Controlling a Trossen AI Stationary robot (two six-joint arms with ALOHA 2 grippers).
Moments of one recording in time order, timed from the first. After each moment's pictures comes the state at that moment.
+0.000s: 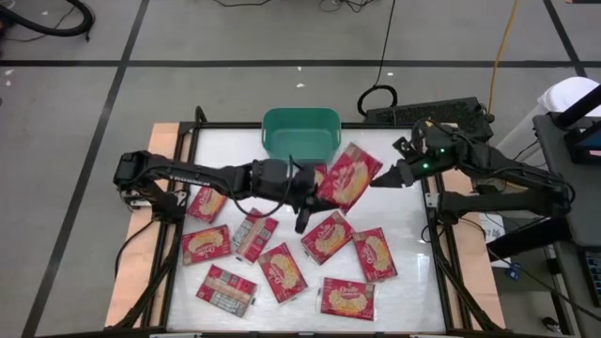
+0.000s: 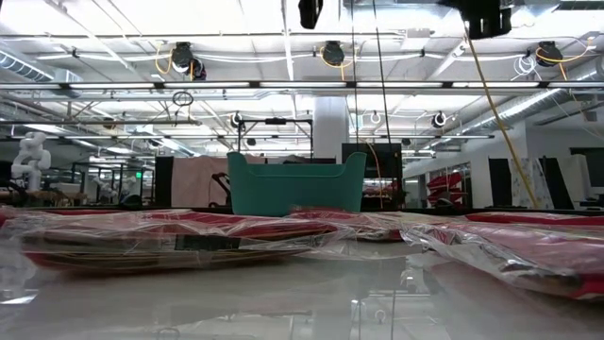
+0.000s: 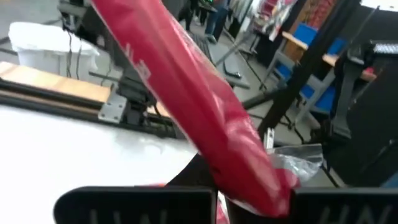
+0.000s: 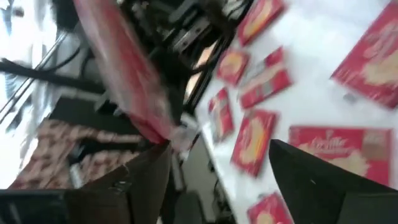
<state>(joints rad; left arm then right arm) -0.06 1.65 1.31 0.18 0.16 -0.31 -0.27 0.79 0.95 -0.54 -0.51 1.04</state>
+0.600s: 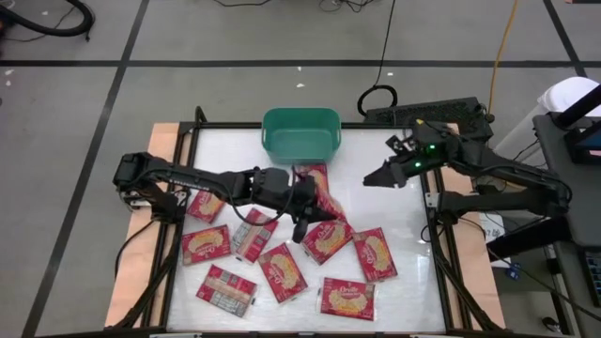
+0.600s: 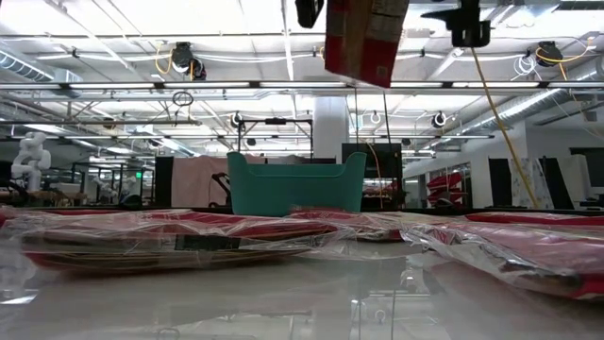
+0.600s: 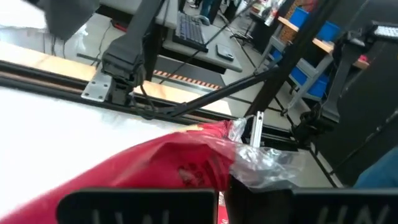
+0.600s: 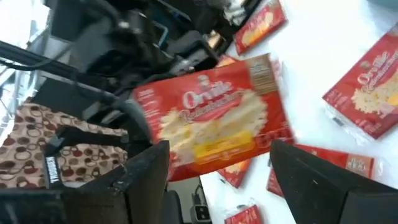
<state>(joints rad) -0.11 1.65 1.31 0.14 0.16 -0.33 -0.30 0.87 0.95 -0.51 -0.50 0.88</state>
